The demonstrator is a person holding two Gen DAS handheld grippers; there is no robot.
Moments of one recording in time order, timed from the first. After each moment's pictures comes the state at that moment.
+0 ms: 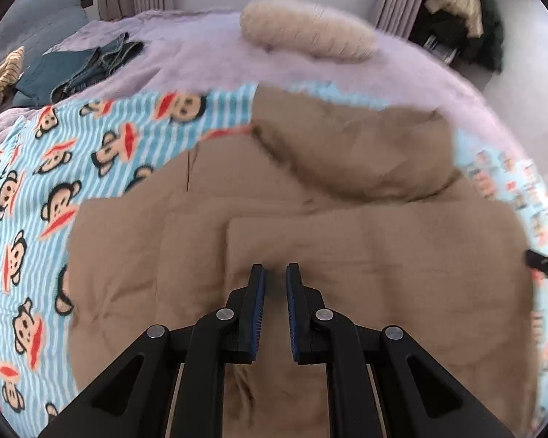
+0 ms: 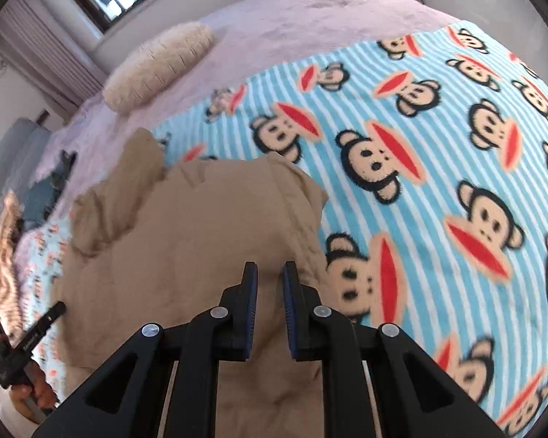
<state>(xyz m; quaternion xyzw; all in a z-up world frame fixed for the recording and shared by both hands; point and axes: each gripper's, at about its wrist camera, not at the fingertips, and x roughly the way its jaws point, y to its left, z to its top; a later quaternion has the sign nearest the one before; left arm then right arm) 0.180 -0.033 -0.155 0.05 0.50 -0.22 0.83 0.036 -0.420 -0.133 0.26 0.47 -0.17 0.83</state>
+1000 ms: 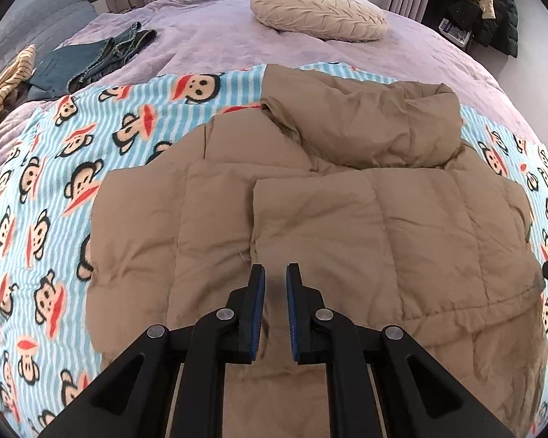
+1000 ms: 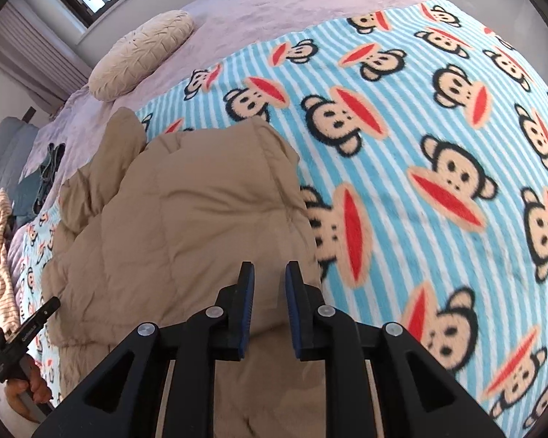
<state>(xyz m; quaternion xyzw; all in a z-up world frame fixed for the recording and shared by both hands) 0.149 -0.030 -0.132 0.07 0.52 -0.19 0.83 -0.012 -0.415 -0.119 0.29 0.49 -0.17 0.81</state>
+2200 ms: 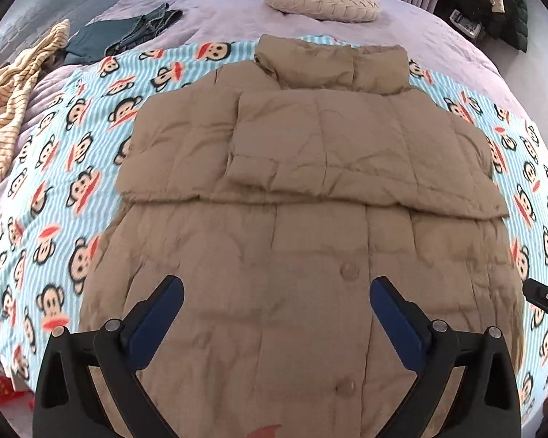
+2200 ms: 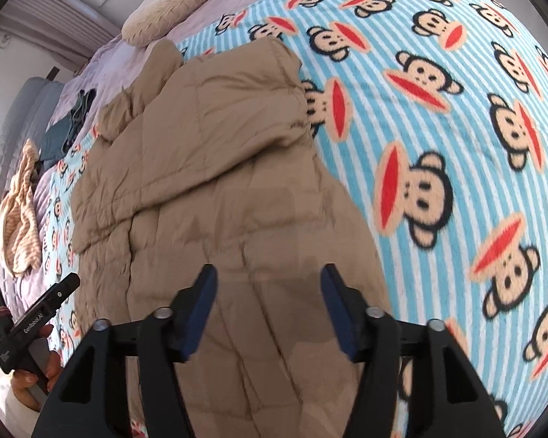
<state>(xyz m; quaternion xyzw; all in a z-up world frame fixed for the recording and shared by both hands) 0.004 -0.019 -0.091 0.08 0.56 -0.14 0.81 -0.112 -0.372 -0.107 0.30 0.55 -0.09 0.77</state>
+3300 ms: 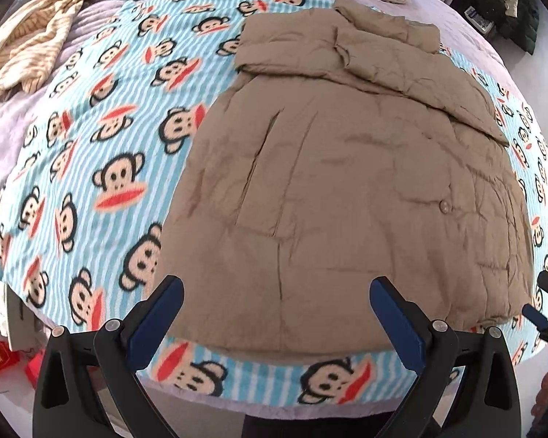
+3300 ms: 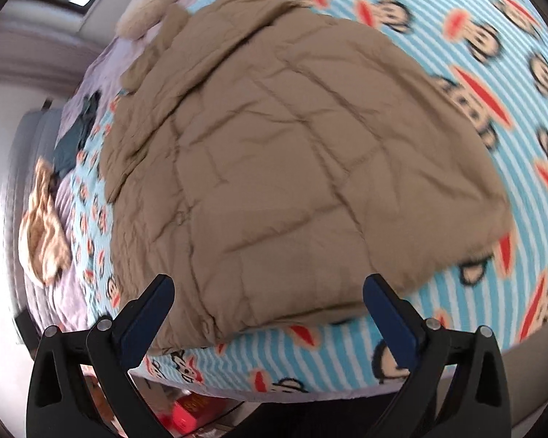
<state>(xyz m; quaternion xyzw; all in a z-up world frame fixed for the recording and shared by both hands) -0.091 0.171 -0.103 0.04 0.61 -0.14 0.78 -0.239 -0.244 -0.113 0.43 0.53 -0.14 0.72</state>
